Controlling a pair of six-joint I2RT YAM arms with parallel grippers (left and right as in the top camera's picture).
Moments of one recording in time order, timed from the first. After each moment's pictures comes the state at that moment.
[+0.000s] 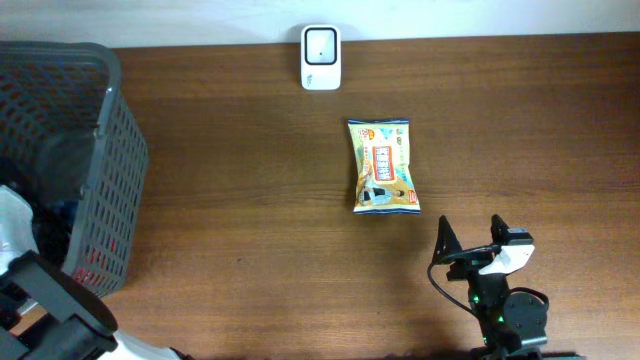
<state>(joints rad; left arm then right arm) 0.69 1.82 1.36 -1.09 -0.12 -0.75 0.11 0.01 0.01 -0.08 0.03 0.23</state>
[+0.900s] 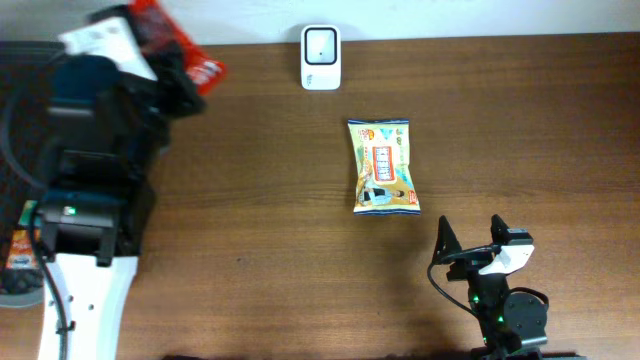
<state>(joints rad) -0.09 1.27 1.54 -0.52 0.02 -0.40 0.11 0.01 0.01 -0.08 0.03 0.23</state>
